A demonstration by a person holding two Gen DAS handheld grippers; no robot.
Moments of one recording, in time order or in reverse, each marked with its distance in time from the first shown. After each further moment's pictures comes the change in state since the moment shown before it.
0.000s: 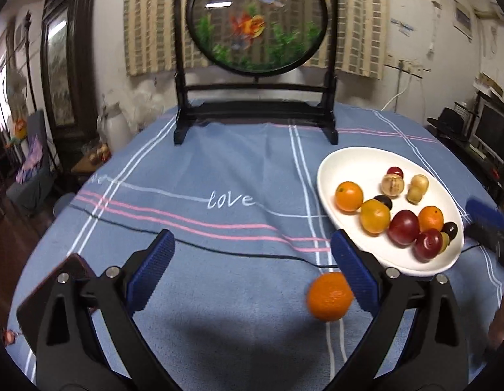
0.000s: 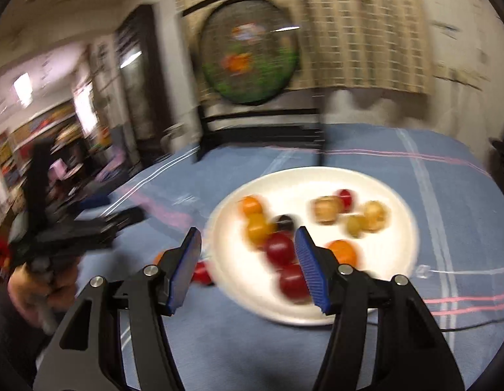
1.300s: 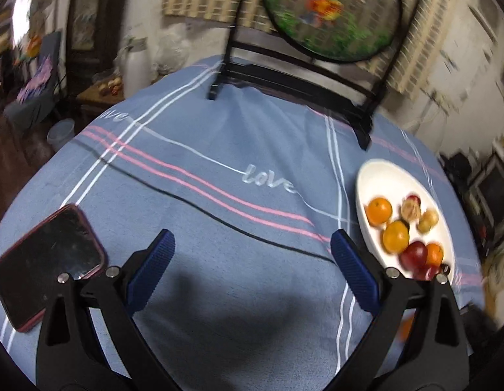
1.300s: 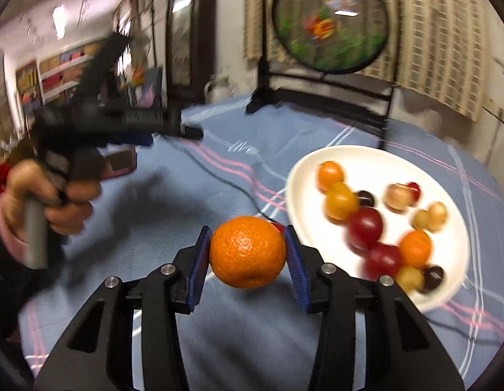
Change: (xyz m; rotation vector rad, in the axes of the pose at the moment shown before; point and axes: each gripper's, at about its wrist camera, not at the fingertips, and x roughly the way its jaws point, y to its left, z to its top) left arm 0.021 0.047 0.003 -0.222 0.143 -0.044; right arm 0.023 0.056 -0.019 -0.170 0.124 0.041
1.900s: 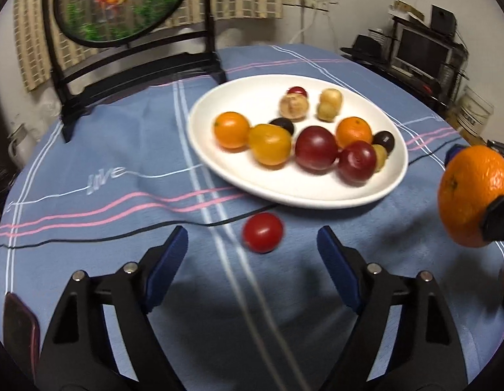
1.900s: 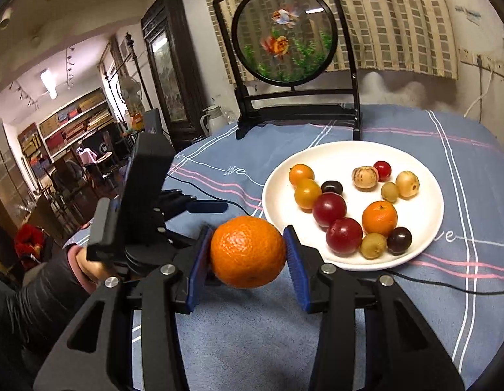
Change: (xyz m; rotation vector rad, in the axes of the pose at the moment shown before) left arm 0.027 -0.110 -0.054 0.563 0.075 -0.247; right arm -0.059 -0.040 -0.010 0.215 -0.064 0.086
